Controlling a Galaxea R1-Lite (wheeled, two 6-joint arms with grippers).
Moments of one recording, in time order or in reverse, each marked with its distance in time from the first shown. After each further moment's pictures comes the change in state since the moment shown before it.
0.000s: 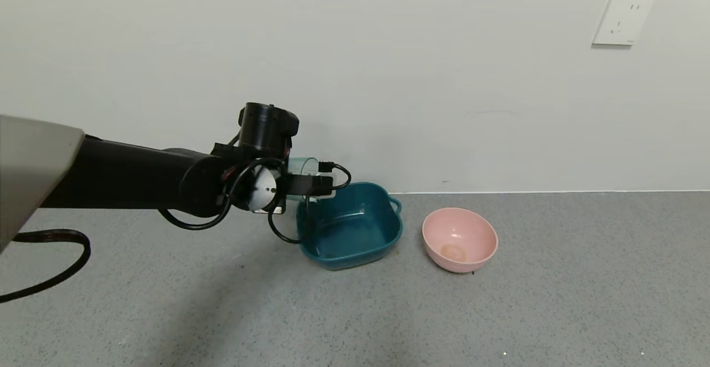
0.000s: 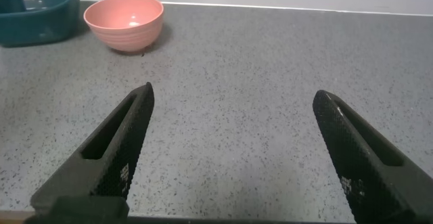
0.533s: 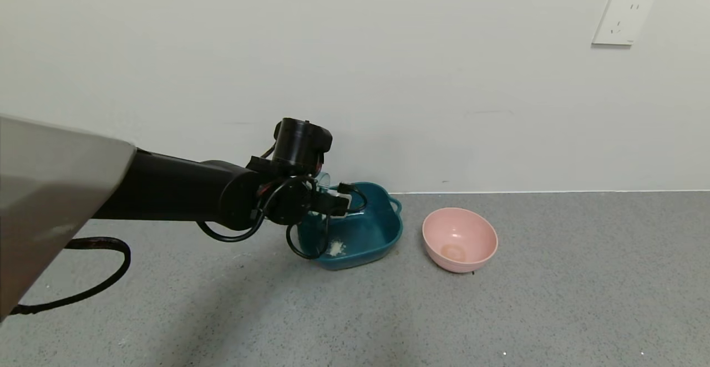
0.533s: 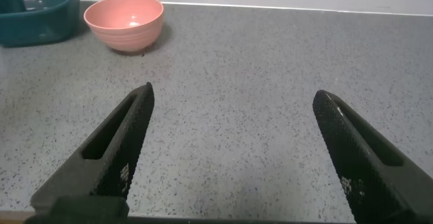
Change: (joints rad) left arm -0.094 0.053 -0.015 0.000 0.195 0.165; right arm 0.000 0.000 0.000 0.000 0.000 0.000
